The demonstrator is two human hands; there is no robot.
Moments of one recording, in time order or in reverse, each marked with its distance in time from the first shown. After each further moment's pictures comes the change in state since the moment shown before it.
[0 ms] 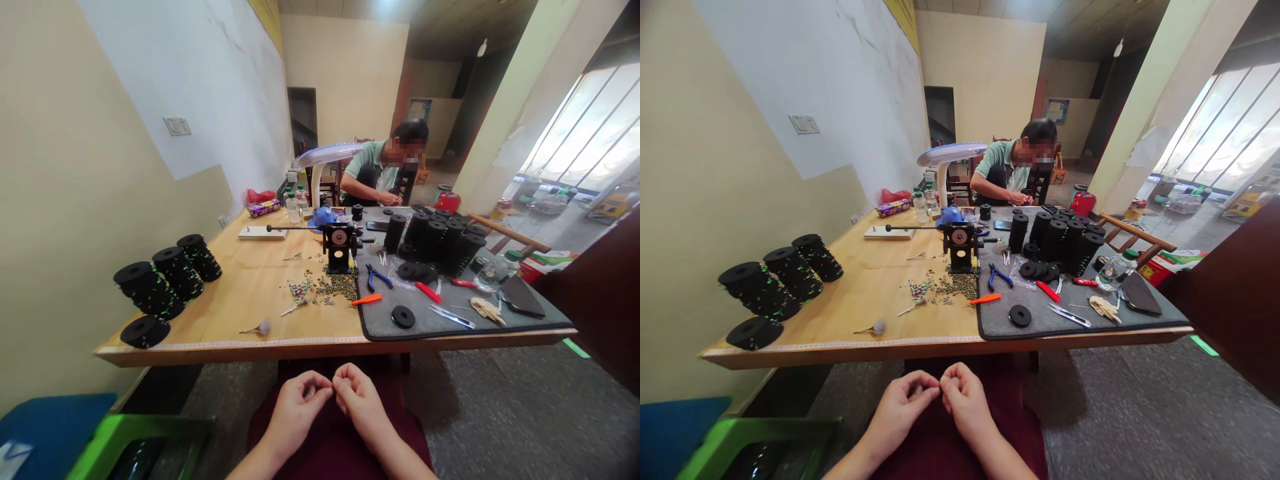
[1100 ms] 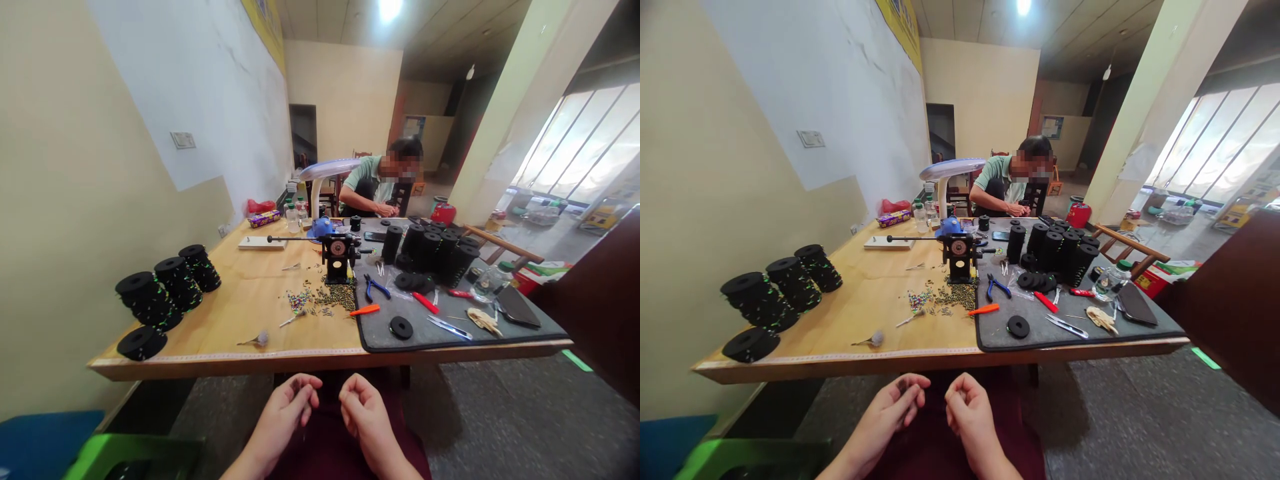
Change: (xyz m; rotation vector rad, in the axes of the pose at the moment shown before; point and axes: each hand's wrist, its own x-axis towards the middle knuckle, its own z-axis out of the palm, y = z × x) left_hand 0.006 -0.004 -0.015 -0.291 -0.096 -0.103; right_hand -0.007 -0.005 -0.003 0.059 0.110 -0.004
